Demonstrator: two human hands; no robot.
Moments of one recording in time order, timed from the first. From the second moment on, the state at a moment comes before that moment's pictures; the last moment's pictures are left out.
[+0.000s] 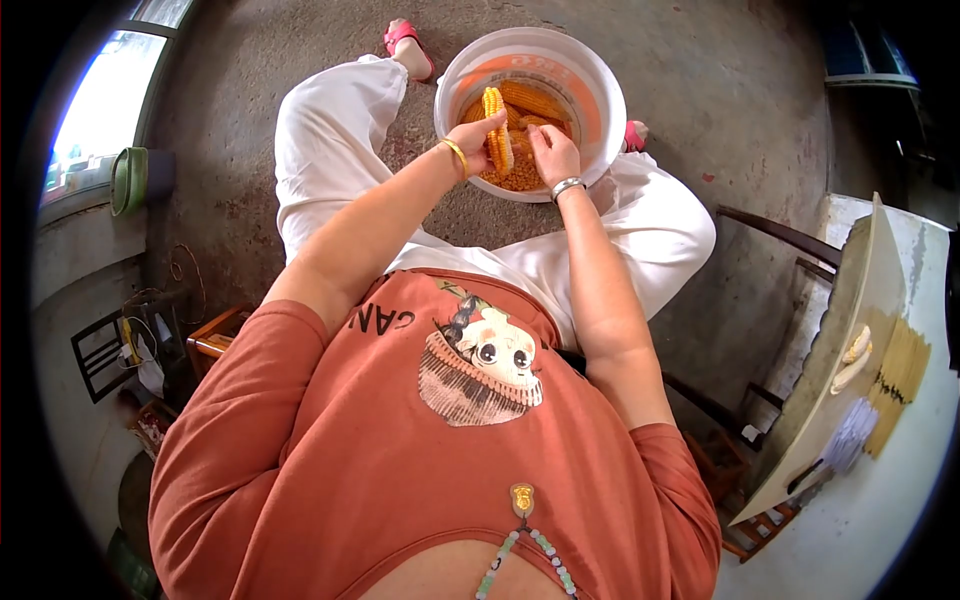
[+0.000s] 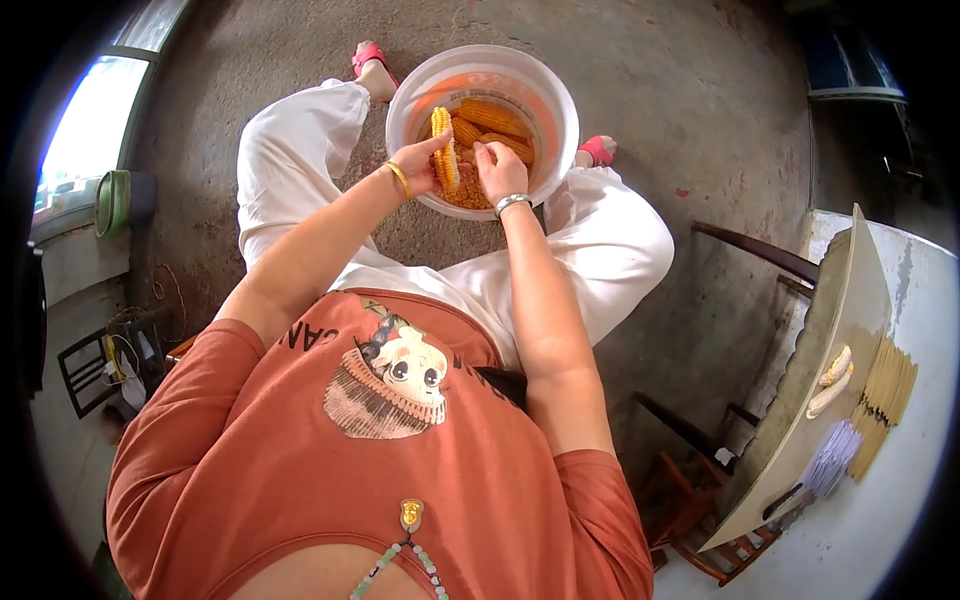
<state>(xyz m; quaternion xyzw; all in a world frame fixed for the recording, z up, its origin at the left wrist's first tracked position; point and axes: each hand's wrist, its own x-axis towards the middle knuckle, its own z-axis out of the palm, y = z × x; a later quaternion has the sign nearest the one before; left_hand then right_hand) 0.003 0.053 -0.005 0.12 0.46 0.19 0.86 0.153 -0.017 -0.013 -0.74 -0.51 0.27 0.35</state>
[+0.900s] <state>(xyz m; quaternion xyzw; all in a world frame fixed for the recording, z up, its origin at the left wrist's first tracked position) 0.016 0.034 0.009 0.60 0.49 0.09 0.63 0.175 -0.013 -0.002 -0.68 -0.21 0.50 0.50</state>
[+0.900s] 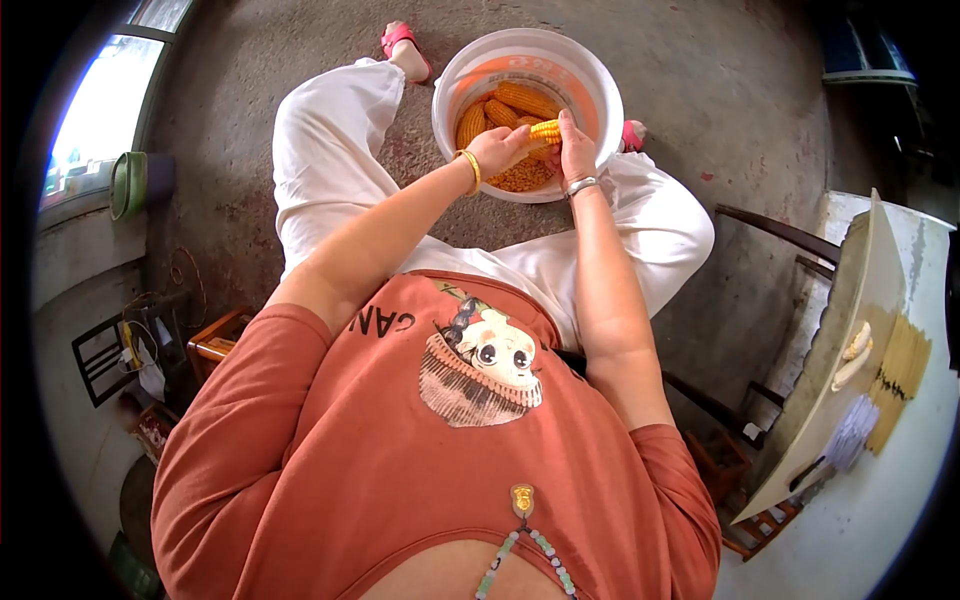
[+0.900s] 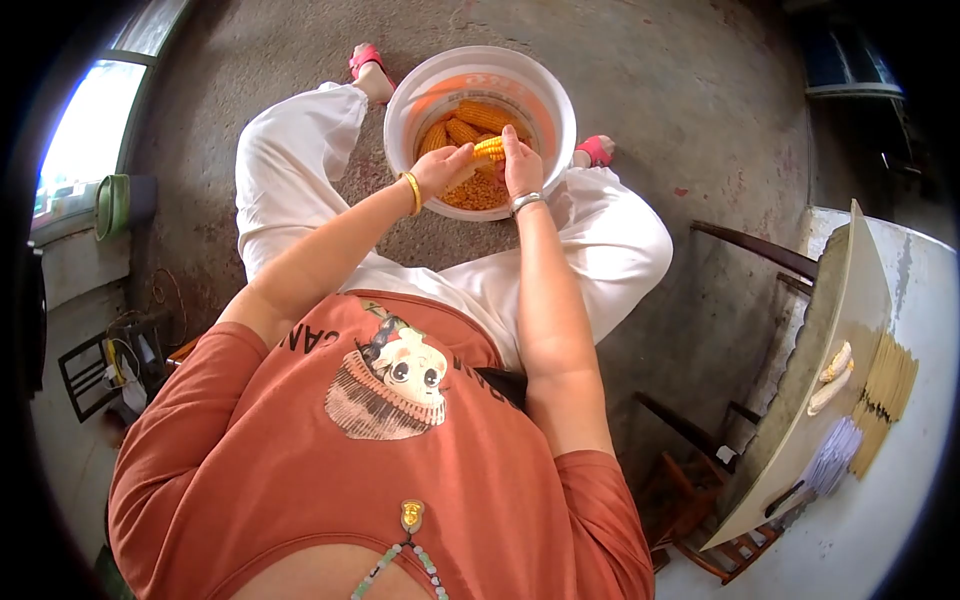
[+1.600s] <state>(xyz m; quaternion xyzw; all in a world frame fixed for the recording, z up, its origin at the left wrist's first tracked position) 0.016 0.028 -0.006 0.64 0.51 0.12 0.56 0.163 -0.015 -0.021 -0.70 -0.38 0.32 0.51</state>
